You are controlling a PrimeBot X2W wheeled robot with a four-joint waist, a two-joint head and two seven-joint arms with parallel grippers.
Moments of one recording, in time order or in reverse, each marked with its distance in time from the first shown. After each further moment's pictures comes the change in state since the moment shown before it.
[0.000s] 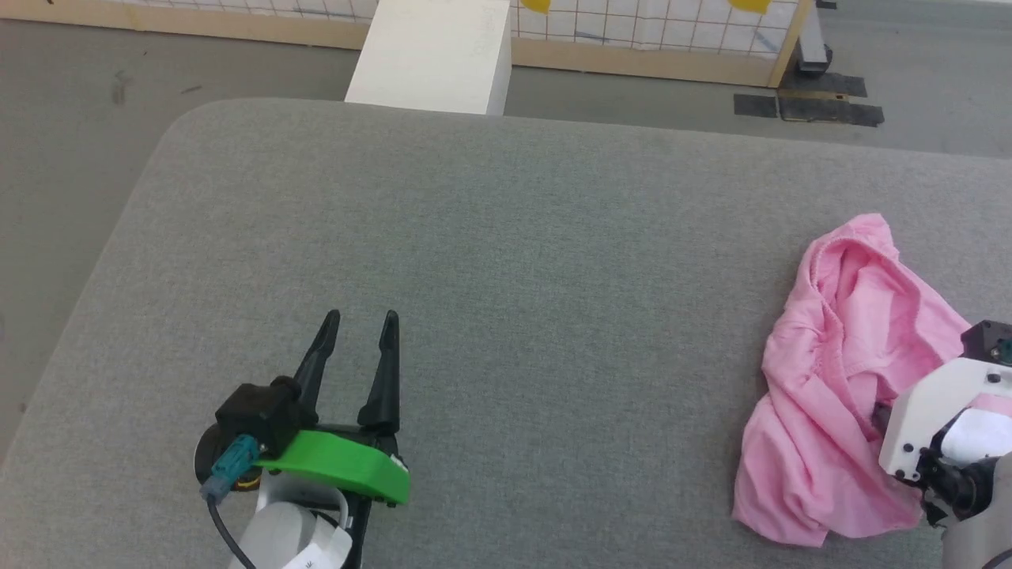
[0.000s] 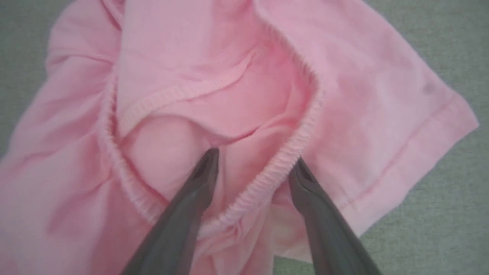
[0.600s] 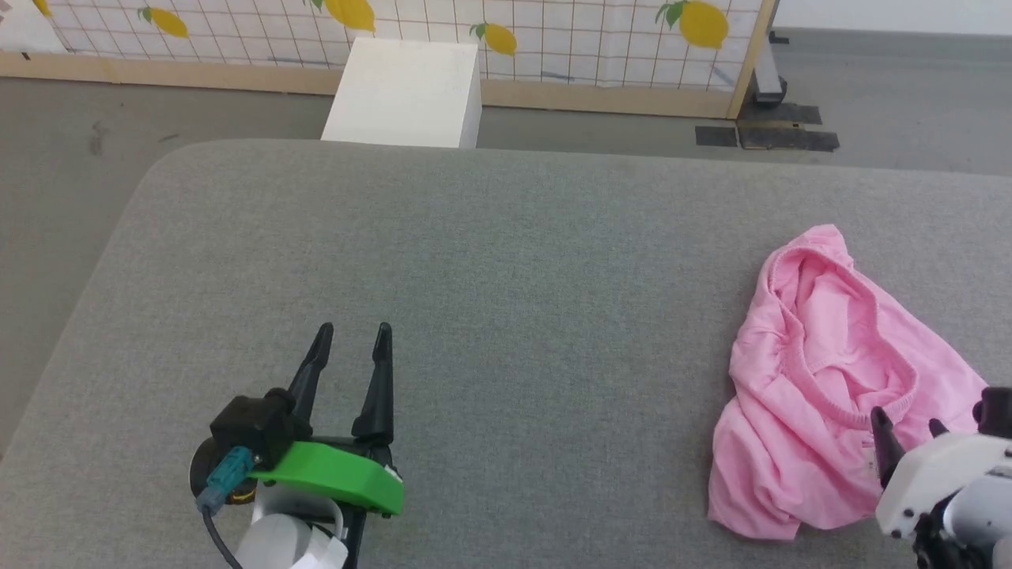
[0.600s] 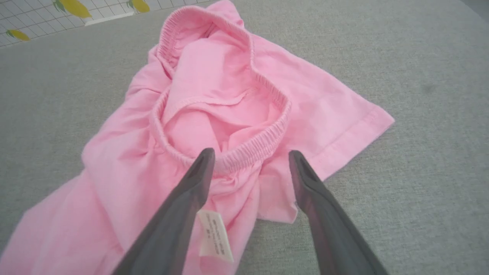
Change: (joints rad) left arm 0.025 0.000 0.014 -0.003 0.000 0.000 0.000; right arm 0.245 0.000 0.110 -0.205 0.151 0.000 -0.340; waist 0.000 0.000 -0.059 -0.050
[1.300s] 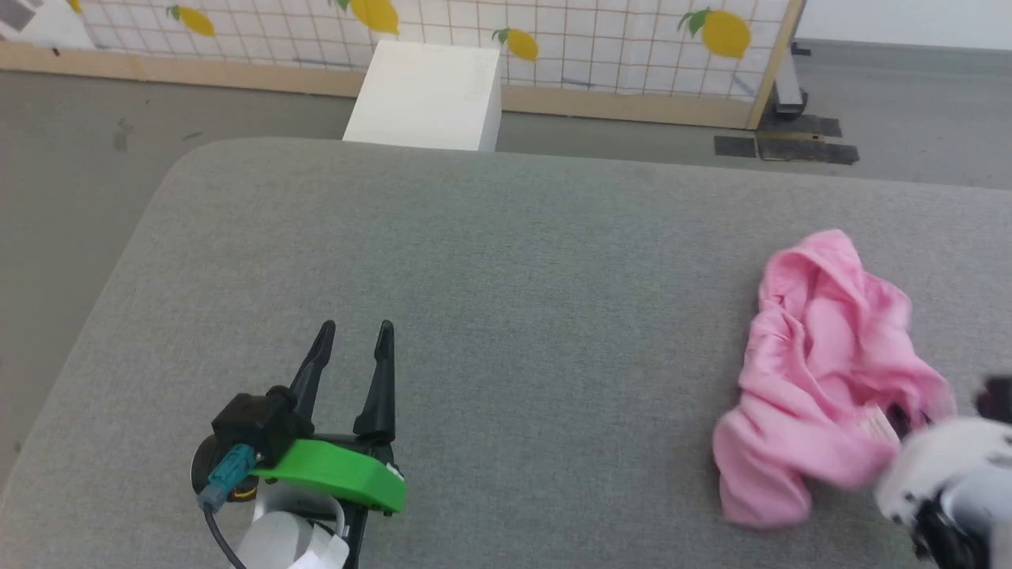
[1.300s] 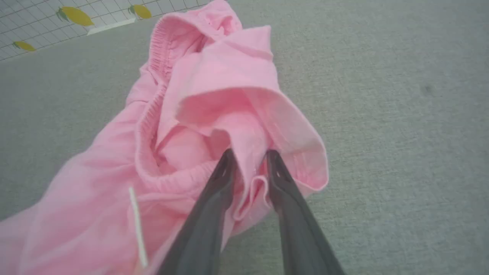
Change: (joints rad) left arm -0.006 0.000 -0.005 0.003 -0.002 0.001 0.000; right arm -0.100 -0.001 -0.029 0.136 0.000 0.000 -0.019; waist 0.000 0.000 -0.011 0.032
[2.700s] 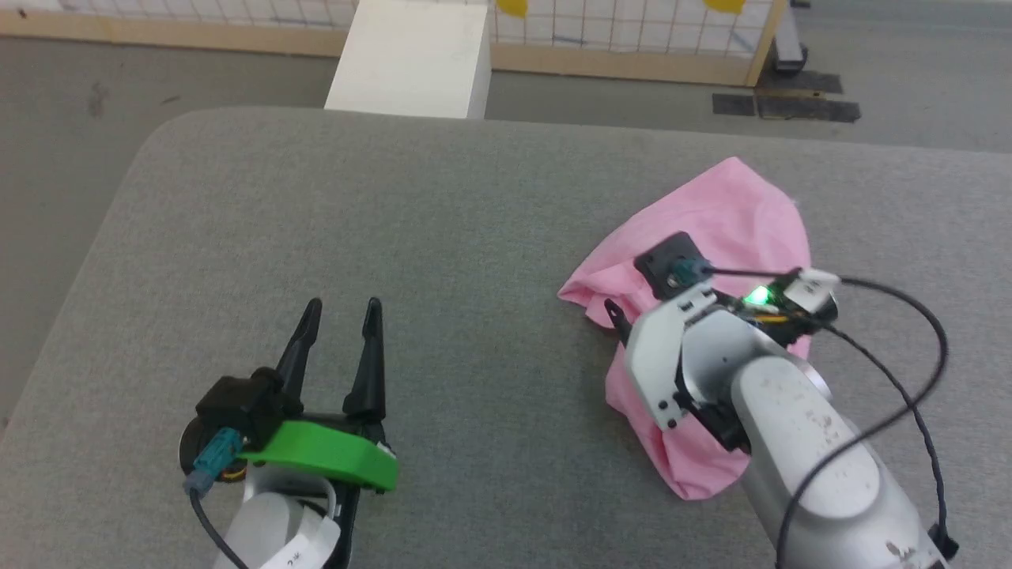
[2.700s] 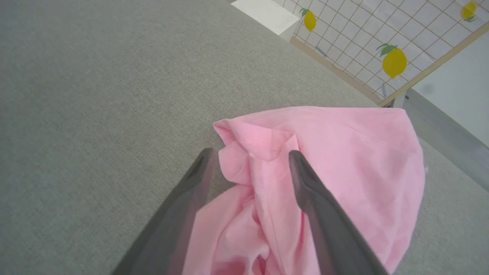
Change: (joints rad) left arm -0.026 0.001 0.026 -0.018 0.006 -0.002 0.000; right arm -0.336 0.002 0.685 0.079 -0.143 0.000 0.101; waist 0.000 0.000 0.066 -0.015
